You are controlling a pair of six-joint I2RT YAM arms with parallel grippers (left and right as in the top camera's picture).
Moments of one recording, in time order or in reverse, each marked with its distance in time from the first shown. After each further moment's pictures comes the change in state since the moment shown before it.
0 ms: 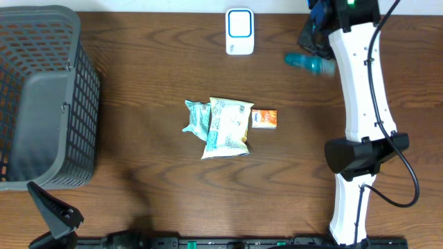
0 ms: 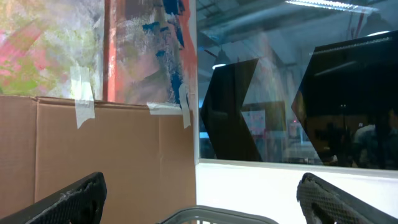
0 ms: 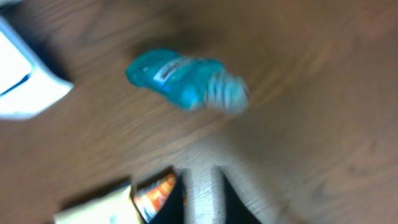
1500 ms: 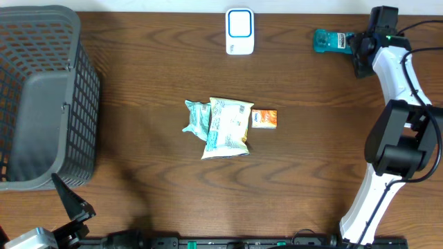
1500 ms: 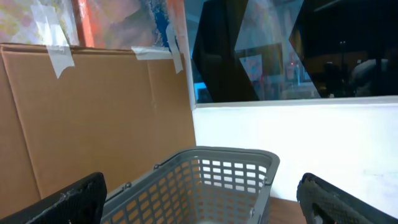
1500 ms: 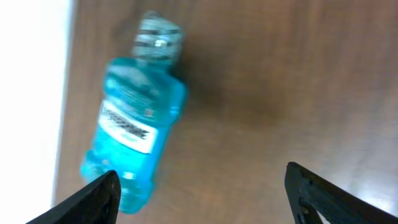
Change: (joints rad) left arm 0.000 0.000 -0.002 -0.248 0.000 0.000; right arm -0.408 0.001 -0.777 1.086 -0.241 0.345
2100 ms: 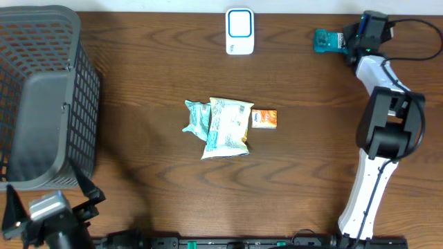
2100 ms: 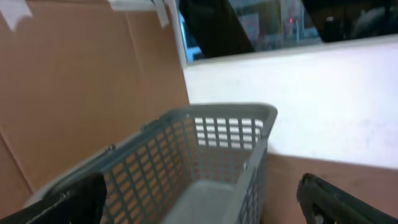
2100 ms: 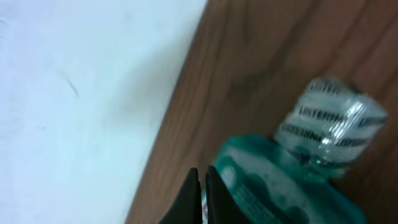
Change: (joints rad) left arm 0.000 0.000 -0.151 -0.025 0.000 0.000; right arm 0.011 0.235 -0.001 0.638 -0.021 -0.053
